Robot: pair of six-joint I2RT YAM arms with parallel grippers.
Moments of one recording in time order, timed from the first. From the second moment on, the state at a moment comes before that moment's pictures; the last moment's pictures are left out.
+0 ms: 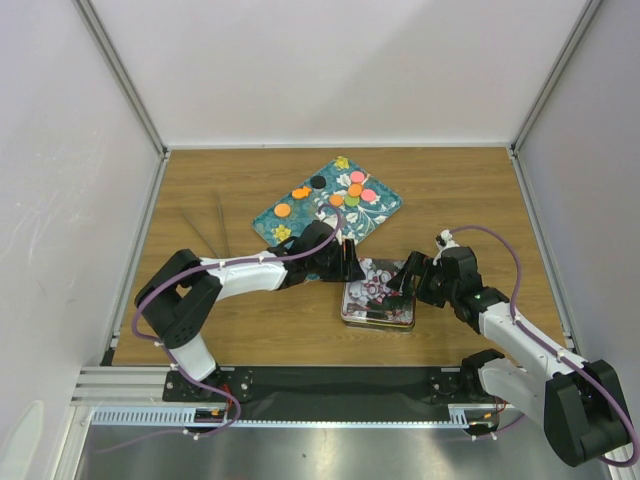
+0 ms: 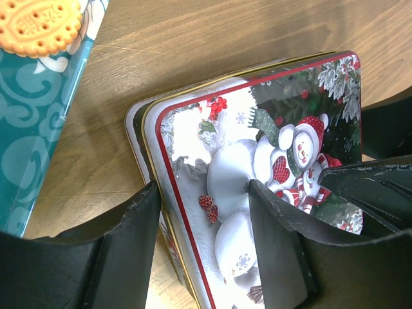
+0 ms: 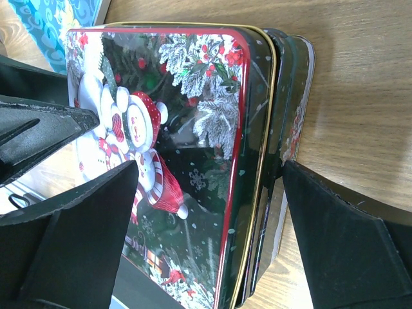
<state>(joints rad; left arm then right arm) -0.81 1.69 0.92 0.06 0.18 -0.71 0.35 0.97 0.40 -0.14 -0.24 0.68</state>
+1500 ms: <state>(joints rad) -0.87 1.71 1.04 -0.11 0.07 -0.64 0.35 1.02 0.40 -0.09 -0.21 0.69</state>
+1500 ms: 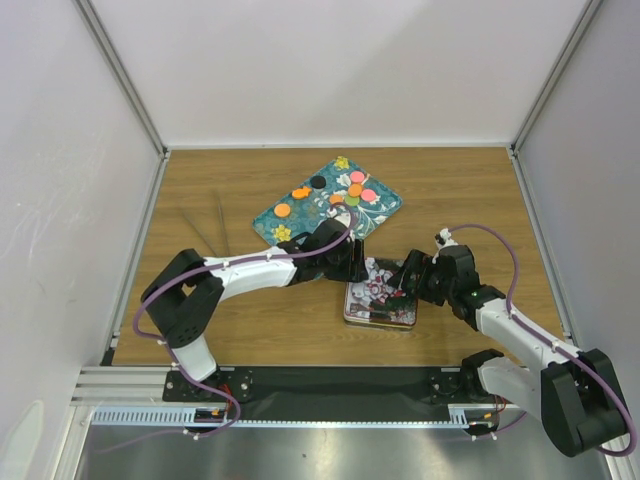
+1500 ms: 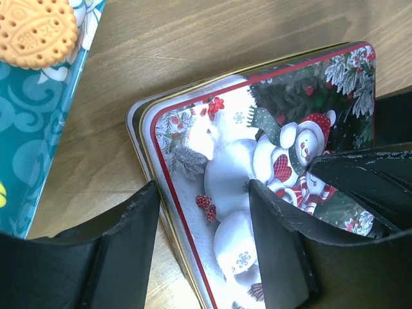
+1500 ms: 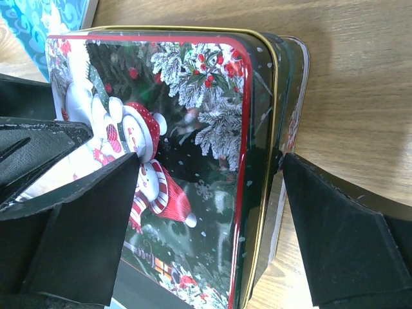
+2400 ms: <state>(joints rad) -0.87 1.67 0.98 -0.08 0.07 -0.62 0.34 1.04 0.39 -0.04 -0.24 0.69</state>
